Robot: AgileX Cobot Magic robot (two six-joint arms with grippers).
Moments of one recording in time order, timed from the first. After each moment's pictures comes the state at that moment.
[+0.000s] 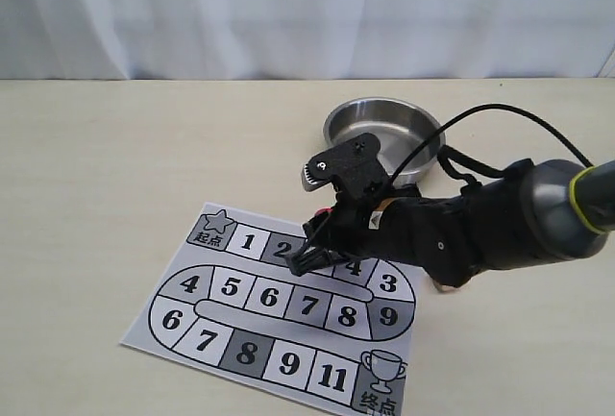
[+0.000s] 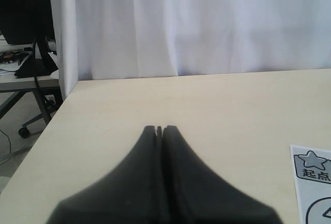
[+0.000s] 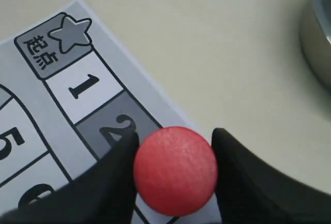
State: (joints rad) left arm 0.02 0.00 0.01 0.01 0.20 0.06; right arm 0.61 1.89 -0.83 0.19 -0.22 -0.17
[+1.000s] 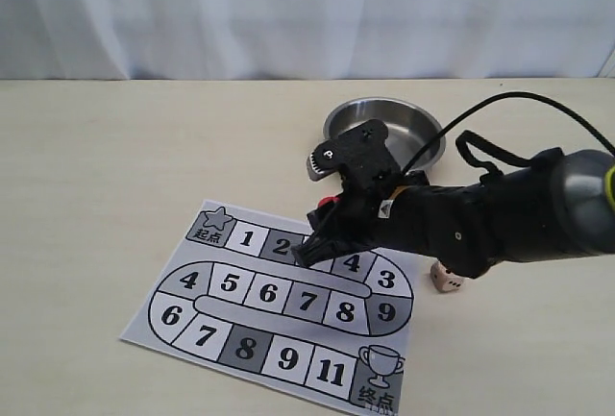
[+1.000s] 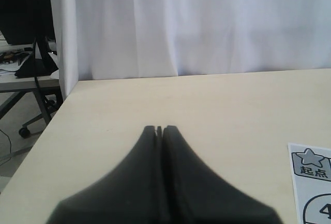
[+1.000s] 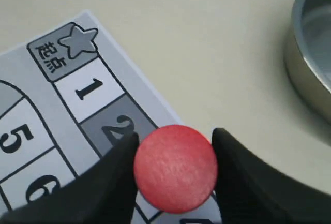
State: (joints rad) left arm 0.02 0.00 0.01 0.01 0.20 0.07; right arm 0.59 1.83 -0.82 0.18 -0.19 -0.20
